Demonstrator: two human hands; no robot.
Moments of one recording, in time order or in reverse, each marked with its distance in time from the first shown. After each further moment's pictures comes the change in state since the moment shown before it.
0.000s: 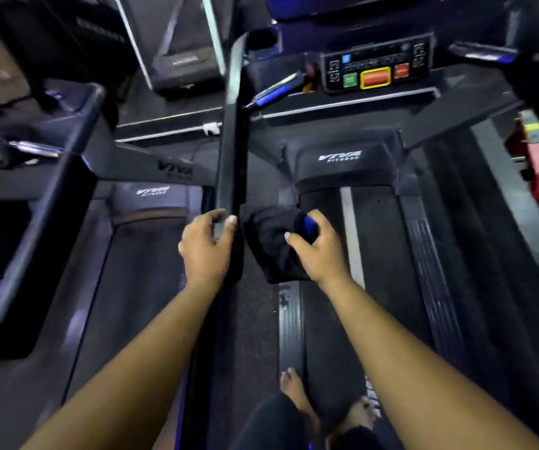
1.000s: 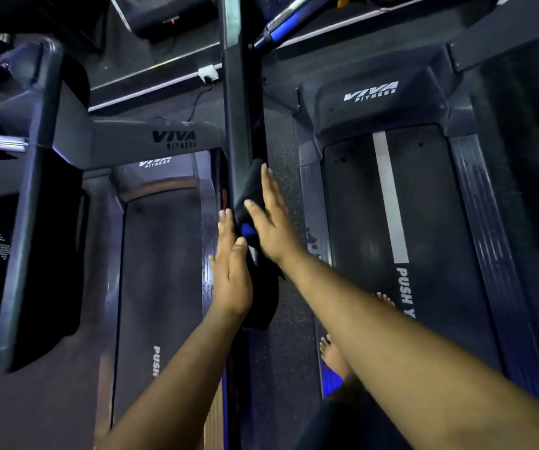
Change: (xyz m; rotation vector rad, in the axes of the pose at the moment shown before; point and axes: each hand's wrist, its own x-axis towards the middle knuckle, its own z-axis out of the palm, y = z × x) left_hand 0.043 -0.067 0.049 -0.446 -0.395 -0.219; right_hand 0.113 0.060 0.181 0.120 -0.148 0.125
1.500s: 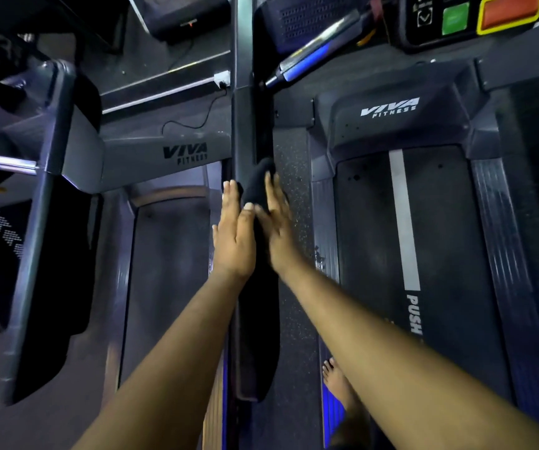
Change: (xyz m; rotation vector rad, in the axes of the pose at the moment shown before) left_hand 0.128 0.057 0.014 0.225 0.052 0.024; right_hand 0.092 0.002 -0.004 0.043 -0.010 -0.048
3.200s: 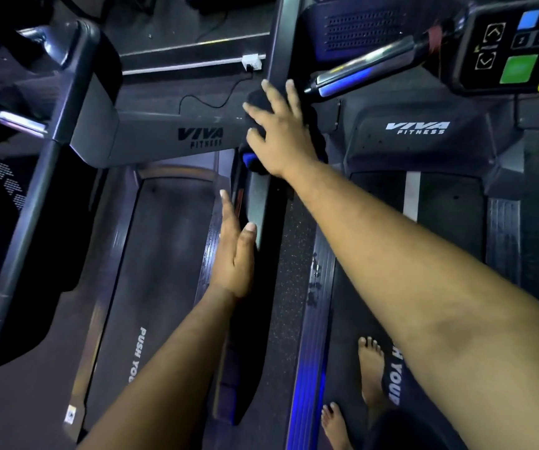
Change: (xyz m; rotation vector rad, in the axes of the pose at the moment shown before) left_hand 0.008 0.000 0.003 -0.131 0.038 -0.004; right_hand 0.182 -0.071 -0.022 -0.755 -0.180 -0.293
